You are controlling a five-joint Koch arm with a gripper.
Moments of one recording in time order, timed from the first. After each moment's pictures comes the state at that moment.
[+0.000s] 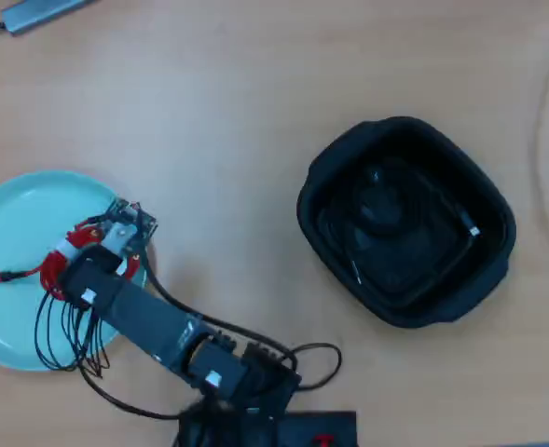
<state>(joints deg) 32.2 86.7 90.2 59.2 10.5</state>
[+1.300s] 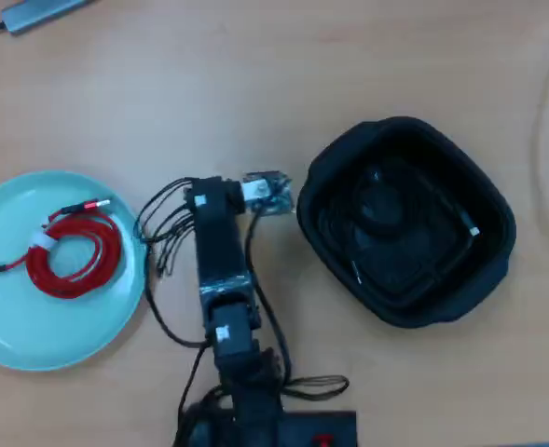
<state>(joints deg) 81.7 80.0 93.1 72.8 2.6</state>
